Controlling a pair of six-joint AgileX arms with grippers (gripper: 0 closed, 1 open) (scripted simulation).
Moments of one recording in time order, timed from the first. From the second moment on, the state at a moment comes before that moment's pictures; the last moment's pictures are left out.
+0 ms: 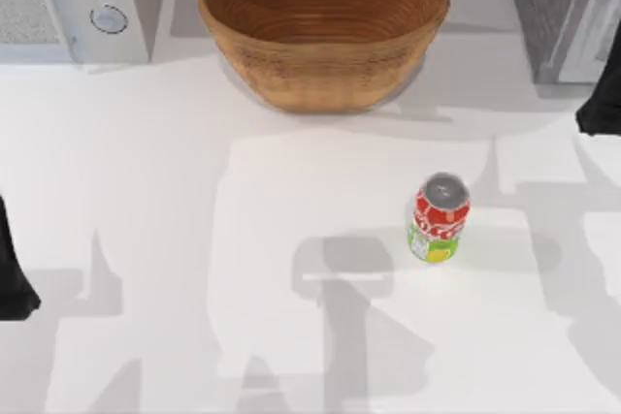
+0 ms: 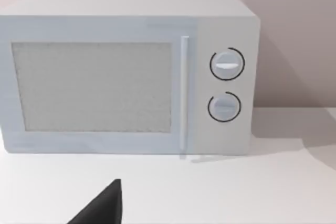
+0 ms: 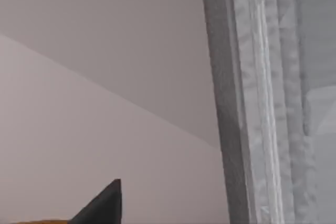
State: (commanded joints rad) left arm 0.00 0.00 0.00 0.00 0.00 0.00; right arm 0.47 1.02 0.32 0.92 0.48 0.06
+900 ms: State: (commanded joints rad) left arm 0.00 0.00 0.00 0.00 0.00 0.00; right arm 0.89 2.04 0.41 1.53 0.91 0.16
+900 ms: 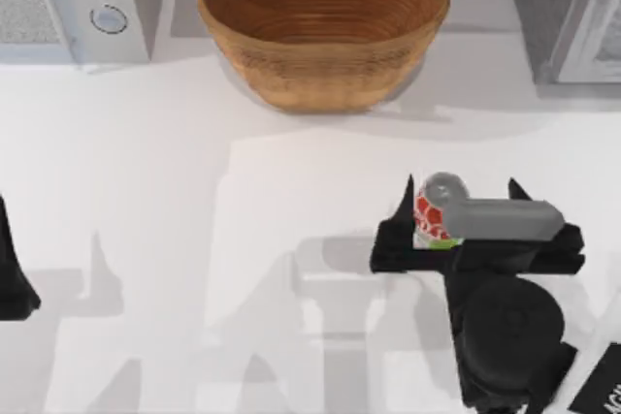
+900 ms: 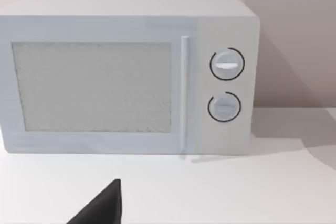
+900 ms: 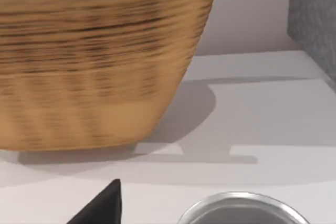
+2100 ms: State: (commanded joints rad) left arm 0.00 0.00 0.00 0.00 0.00 0.00; right arm 0.91 2.31 0.50 1.64 0.94 0.14
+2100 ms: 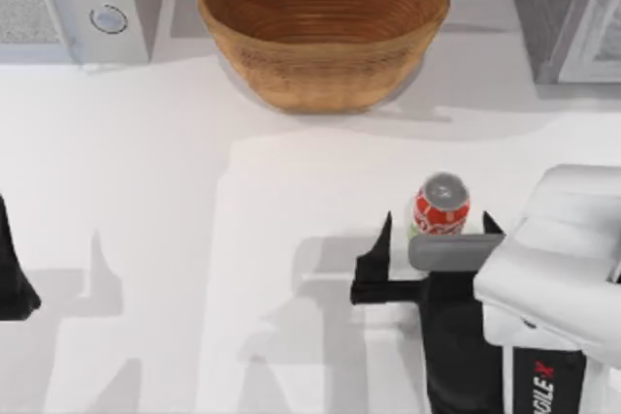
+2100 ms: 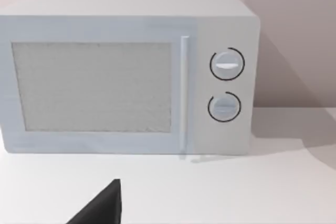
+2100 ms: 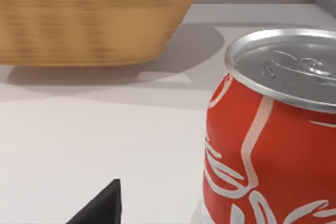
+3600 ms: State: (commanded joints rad) left arm 0.00 0.00 0.00 0.00 0.00 0.00; right arm 0.82 2.34 0.58 1.61 0.85 0.12
